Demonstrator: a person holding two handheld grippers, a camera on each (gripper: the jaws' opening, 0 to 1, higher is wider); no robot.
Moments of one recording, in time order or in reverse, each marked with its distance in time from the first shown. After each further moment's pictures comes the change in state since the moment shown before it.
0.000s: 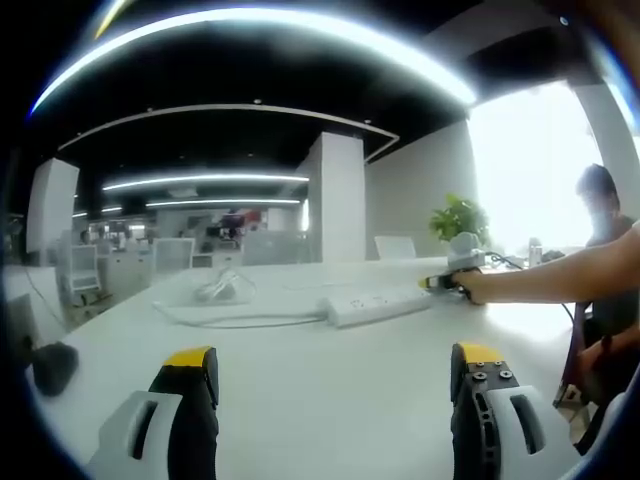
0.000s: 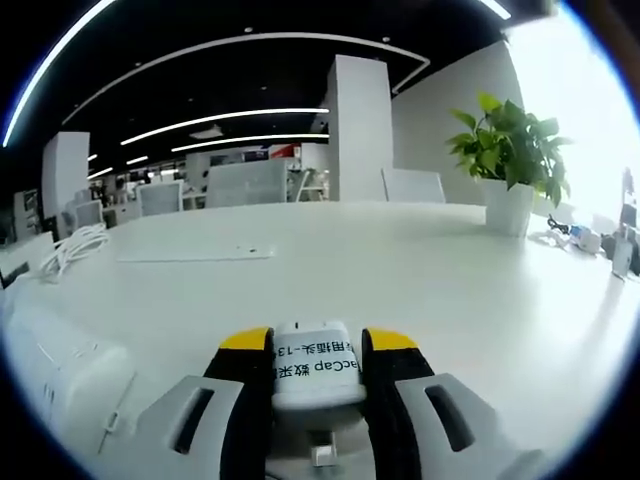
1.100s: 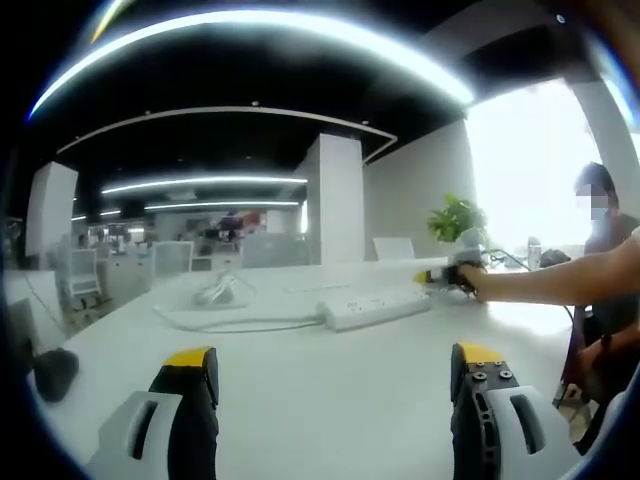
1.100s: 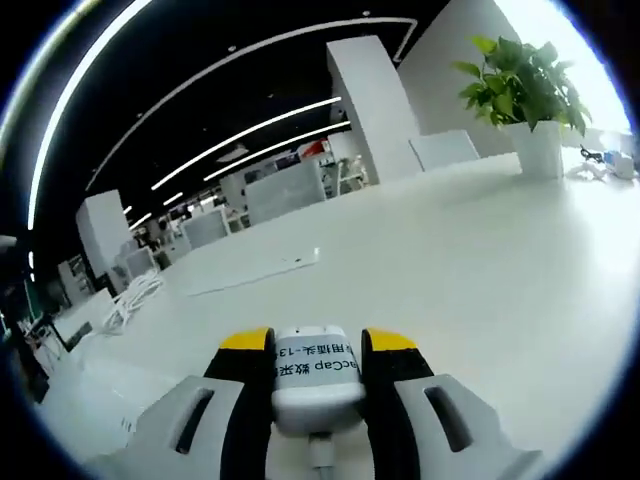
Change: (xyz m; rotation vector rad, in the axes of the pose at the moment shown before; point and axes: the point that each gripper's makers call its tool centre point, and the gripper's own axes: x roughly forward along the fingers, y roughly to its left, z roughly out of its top) left arm 0.001 -0.005 0.005 0.012 -0.006 -0.004; right arm 0.001 0.017 0.016 0.297 0.026 0.262
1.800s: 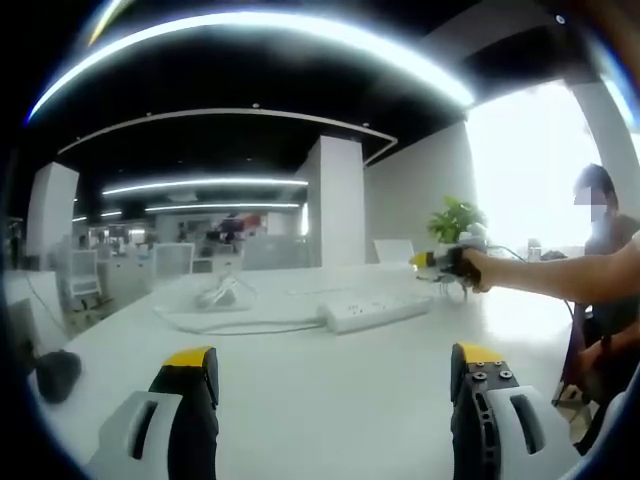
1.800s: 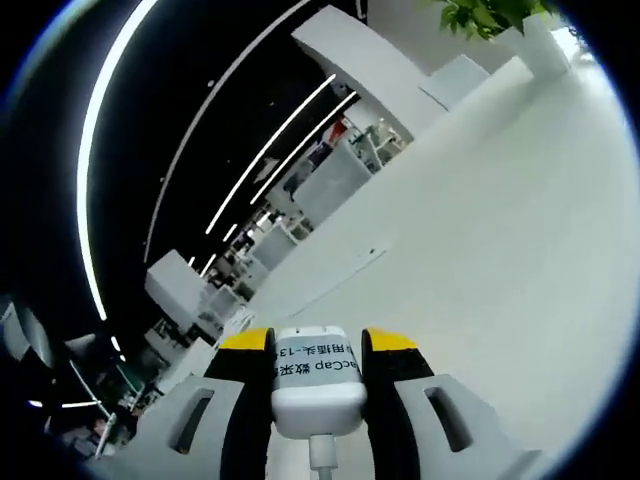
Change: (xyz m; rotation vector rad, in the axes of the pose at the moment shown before) left arm -0.004 0.001 0.003 0.000 -0.011 0.003; right arm -0.022 0.058 0.015 0.397 0.073 0.302
